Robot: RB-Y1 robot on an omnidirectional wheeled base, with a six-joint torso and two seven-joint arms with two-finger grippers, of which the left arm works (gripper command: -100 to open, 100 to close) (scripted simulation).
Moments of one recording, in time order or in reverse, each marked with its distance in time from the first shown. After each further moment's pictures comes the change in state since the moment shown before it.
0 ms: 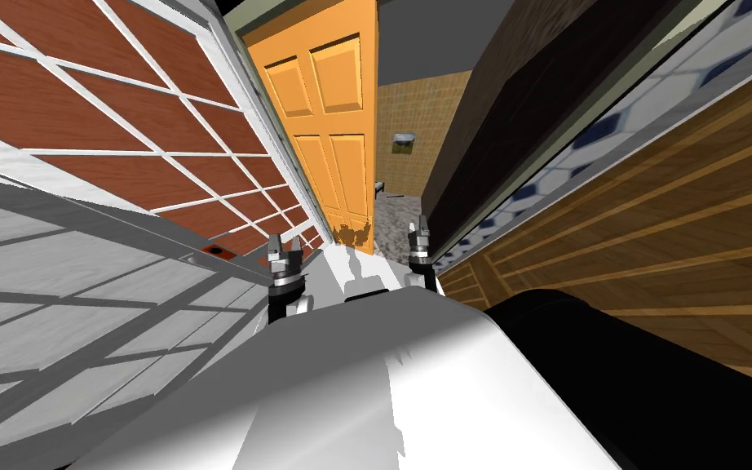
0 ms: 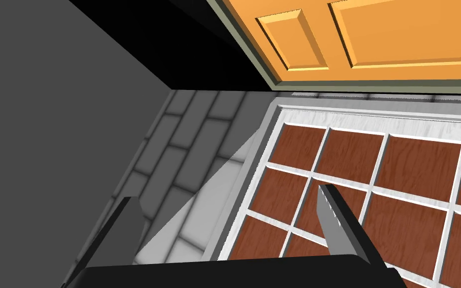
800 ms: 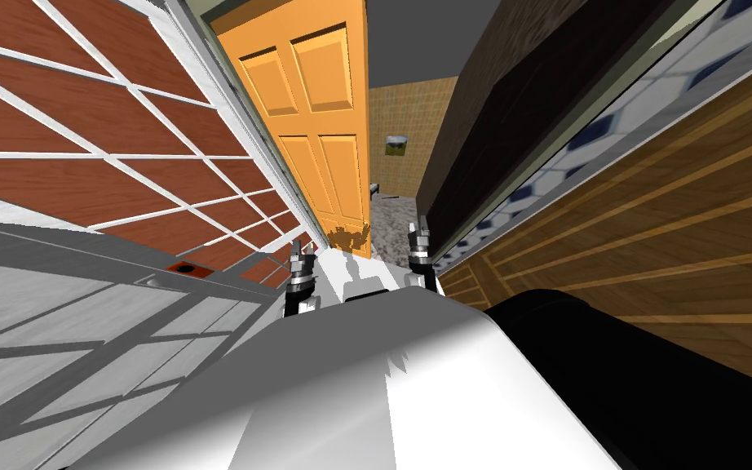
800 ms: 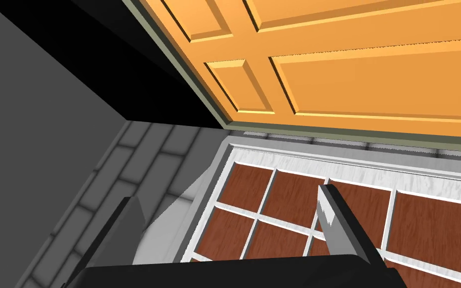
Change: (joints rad) arm -0.037 0.011 -0.044 0.179 -0.006 -0.020 0.002
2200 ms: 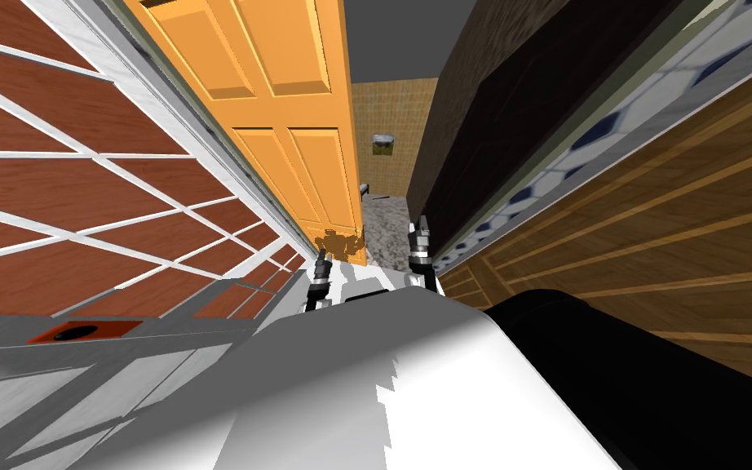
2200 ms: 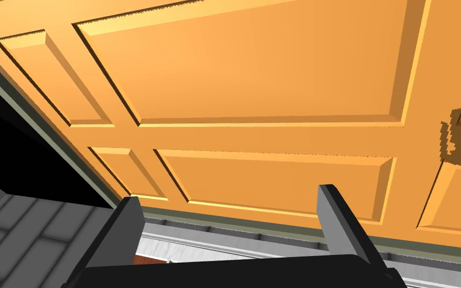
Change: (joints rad) arm -0.091 0.004 -0.083 0.354 -0.010 -0.019 0.007
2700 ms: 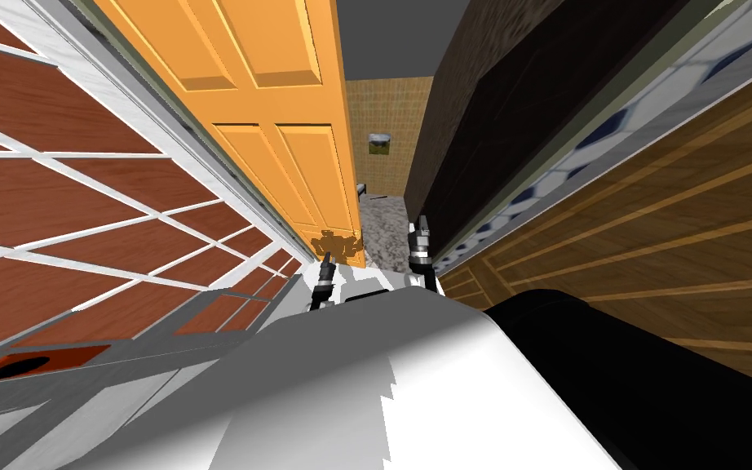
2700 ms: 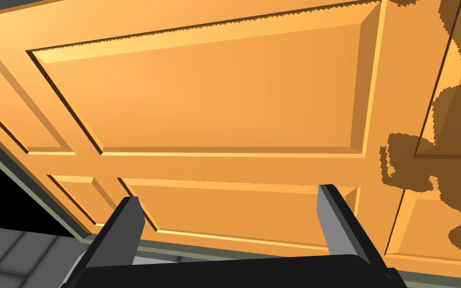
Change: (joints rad) arm -0.020 -0.003 -0.025 0.098 -0.003 -0.008 0.002
